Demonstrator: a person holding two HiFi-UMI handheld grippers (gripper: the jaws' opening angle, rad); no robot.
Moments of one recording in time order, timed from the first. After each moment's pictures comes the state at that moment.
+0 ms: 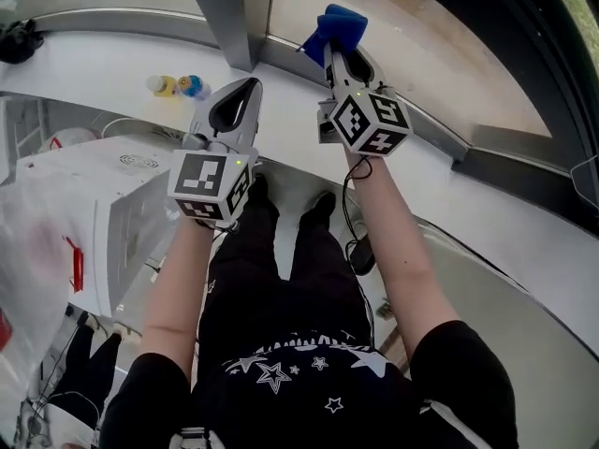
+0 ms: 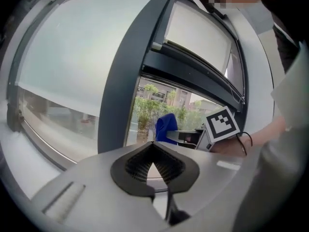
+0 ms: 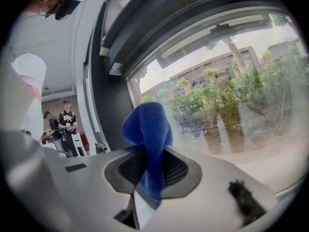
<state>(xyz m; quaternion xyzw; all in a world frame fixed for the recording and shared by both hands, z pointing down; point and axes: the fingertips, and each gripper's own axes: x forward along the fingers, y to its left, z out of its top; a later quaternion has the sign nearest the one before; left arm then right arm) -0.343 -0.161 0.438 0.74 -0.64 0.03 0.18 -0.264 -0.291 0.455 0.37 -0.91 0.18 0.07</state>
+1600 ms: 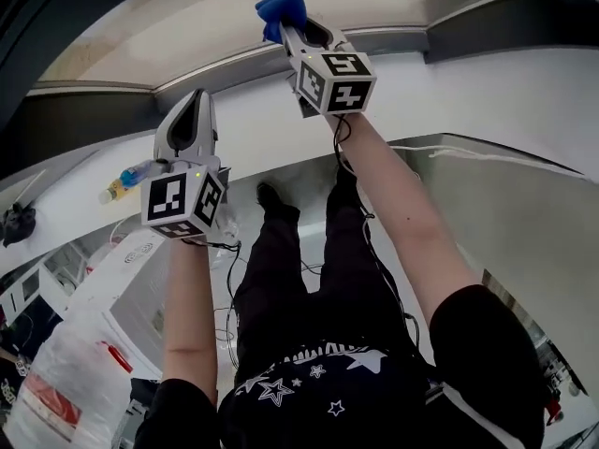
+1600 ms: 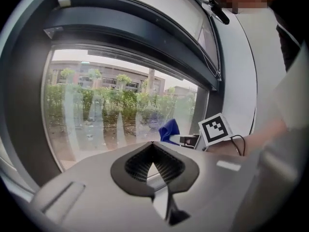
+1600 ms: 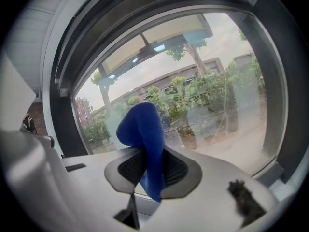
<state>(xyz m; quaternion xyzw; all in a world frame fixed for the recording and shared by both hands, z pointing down) -0.134 -0.249 0.454 0.83 -0.51 0.12 0.15 0.010 -0.359 0.511 0.53 -0.82 0.21 0.04</state>
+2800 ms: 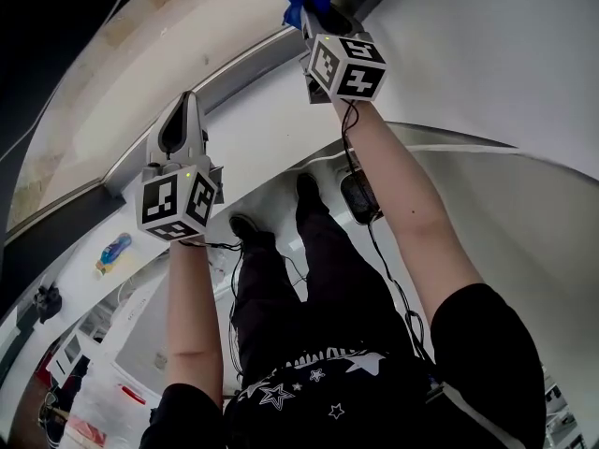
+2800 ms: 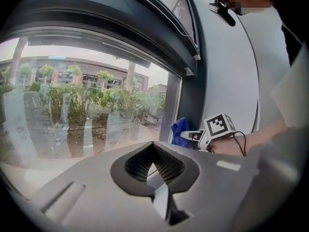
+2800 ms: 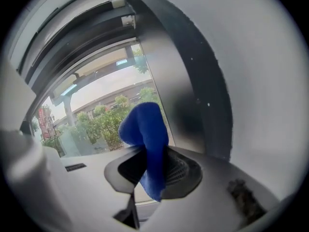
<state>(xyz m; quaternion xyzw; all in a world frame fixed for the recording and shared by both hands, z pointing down) 0.160 -0.295 0.461 0.88 -0.42 0.14 0.14 0.395 -0.359 0.518 0.69 -0.69 0.22 0.00</state>
